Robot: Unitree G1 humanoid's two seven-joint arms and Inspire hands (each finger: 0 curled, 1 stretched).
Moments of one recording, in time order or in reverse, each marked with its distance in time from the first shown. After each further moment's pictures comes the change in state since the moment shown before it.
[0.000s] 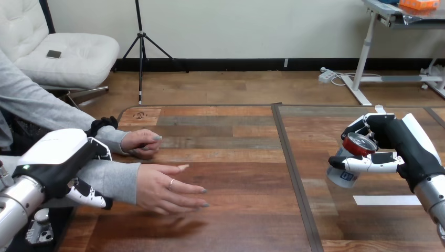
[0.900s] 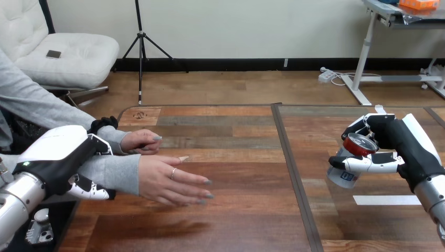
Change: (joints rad) left arm 0.020 -0.001 0.017 -0.079 -0.043 0.064 -0.054; right arm 0.000 0.000 0.000 0.000 0.002 0.003 0.000
